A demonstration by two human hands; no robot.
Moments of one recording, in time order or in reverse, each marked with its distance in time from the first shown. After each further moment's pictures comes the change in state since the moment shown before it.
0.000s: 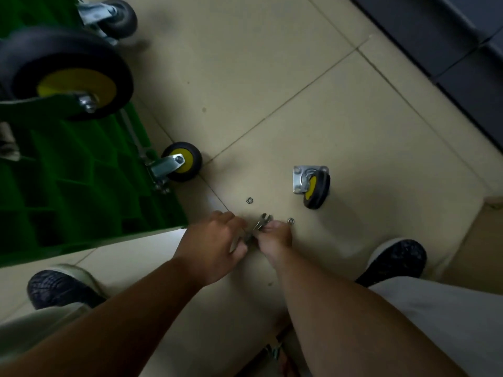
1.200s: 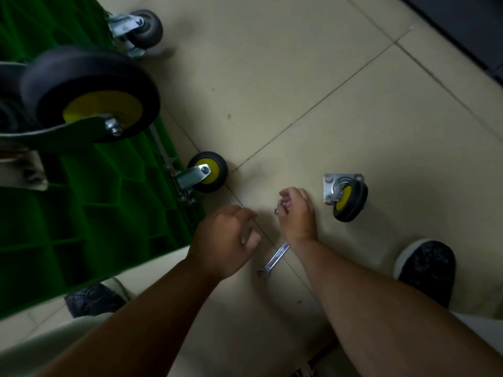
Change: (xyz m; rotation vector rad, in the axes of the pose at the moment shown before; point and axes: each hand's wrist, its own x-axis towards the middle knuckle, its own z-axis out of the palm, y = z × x) left_hand 0.025 -0.037 -0.001 -0.090 0.172 -0.139; right_hand 0.026 -0.060 0.012 -0.247 0.116 -0.732
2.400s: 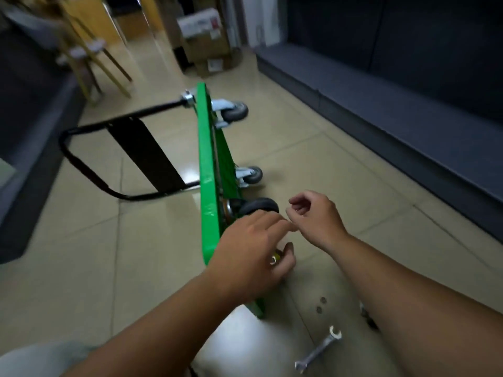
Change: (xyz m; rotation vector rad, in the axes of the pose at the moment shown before) left_hand -0.113 0.094 -0.247 0.234 0.513 0.306; right_hand 0.003 -0.295 -0.143 0.132 -0.162 -0.462
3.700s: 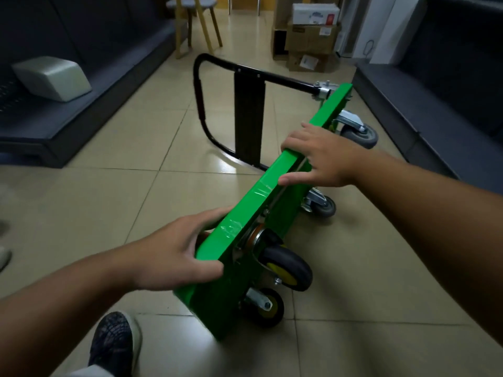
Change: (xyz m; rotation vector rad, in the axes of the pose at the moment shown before) left_hand -0.082 -0.164 -0.037 -0.887 -0.113 -0.617; right_hand 0.199 -0.152 0.100 -0.872 -0.634 -1.144
